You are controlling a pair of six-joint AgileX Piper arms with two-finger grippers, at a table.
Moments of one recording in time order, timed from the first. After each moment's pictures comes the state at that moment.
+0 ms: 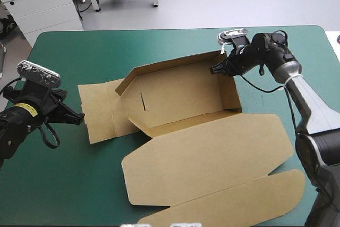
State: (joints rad) left arm -0.19 0.93 -1.11 0.04 0.86 0.20; right arm 0.24 1.88 -1.73 0.23 0.98 -0.23
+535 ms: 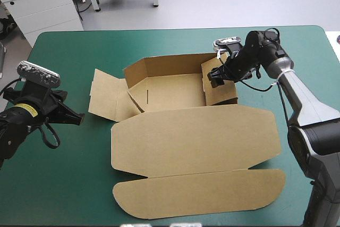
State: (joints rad) left arm -0.19 0.93 -1.11 0.04 0.86 0.19; right arm 0.24 1.94 -1.81 0.25 1.16 -0.23
